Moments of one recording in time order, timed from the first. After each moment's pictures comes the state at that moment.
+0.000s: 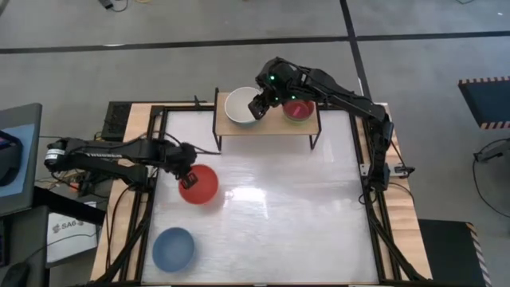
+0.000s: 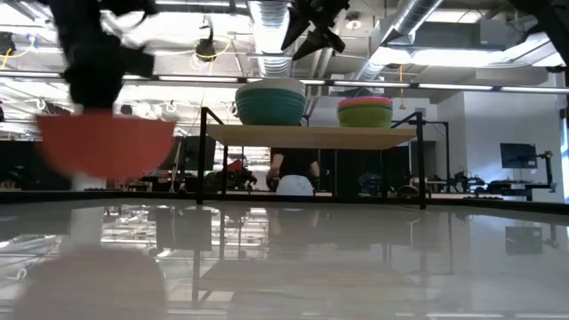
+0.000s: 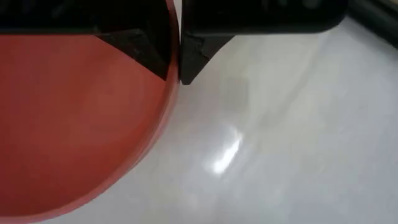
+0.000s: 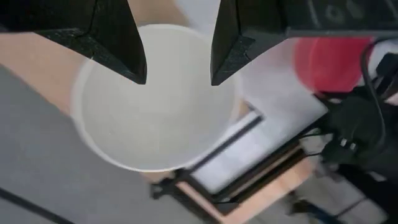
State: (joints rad) left arm 0.08 0.98 0.73 -0.94 -0.14 -0.57; right arm -0.37 1.92 2.19 -1.00 0.05 0.33
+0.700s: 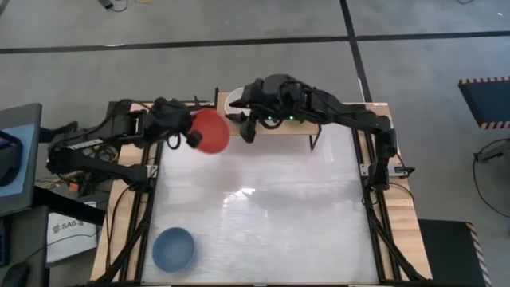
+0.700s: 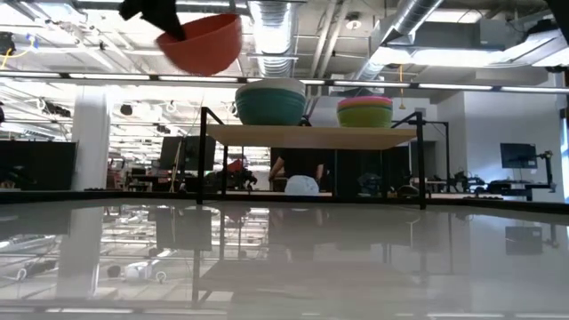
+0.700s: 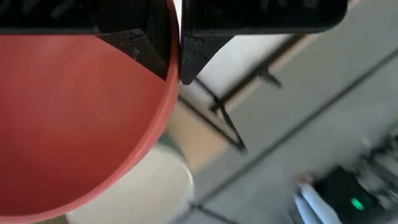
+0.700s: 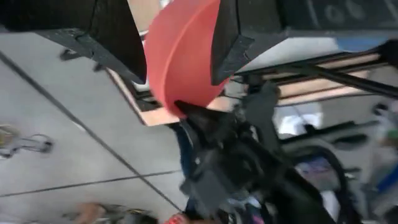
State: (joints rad) left arm 0.18 1.02 1.25 -0.91 -0.63 -0.29; right arm -0.15 1.87 2.19 -0.62 0.06 0.06
